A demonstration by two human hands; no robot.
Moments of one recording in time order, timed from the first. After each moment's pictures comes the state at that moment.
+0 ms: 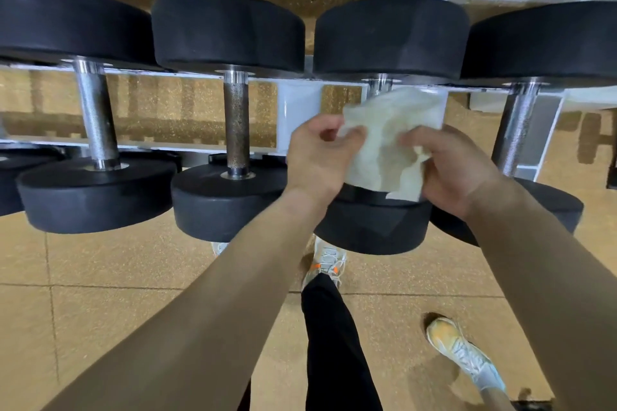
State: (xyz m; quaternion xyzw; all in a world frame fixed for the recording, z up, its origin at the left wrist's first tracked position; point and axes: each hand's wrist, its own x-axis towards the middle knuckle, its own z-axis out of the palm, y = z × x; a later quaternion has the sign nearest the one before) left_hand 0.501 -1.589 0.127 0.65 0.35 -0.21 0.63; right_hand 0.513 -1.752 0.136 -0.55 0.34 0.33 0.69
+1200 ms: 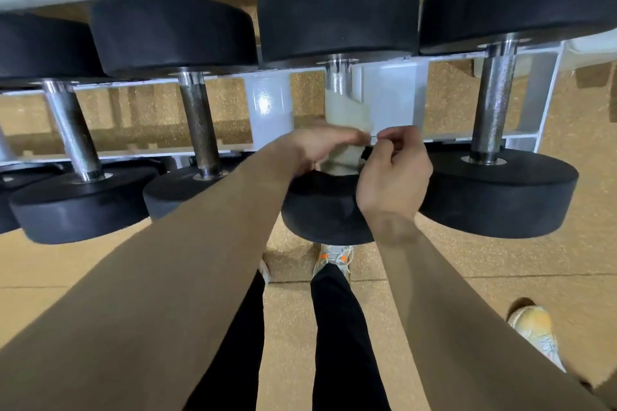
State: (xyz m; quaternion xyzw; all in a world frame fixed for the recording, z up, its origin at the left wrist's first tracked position) left_hand 0.532 -1.626 0.051 0.63 0.28 -0.51 0.52; right_hand 0.464 -1.728 0.097 -0.80 0.40 0.06 0.45
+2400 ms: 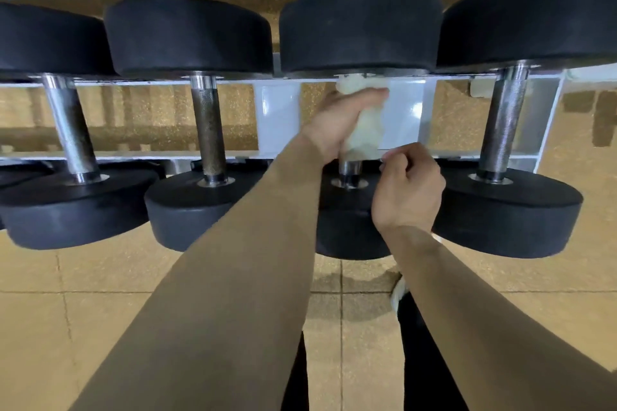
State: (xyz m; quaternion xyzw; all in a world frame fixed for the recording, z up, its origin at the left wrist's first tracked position) left_hand 0.565 -1.641 0.054 0.58 0.33 -0.39 0.63; right_hand 0.466 -1.726 0.102 -0.82 0.39 0.09 0.41
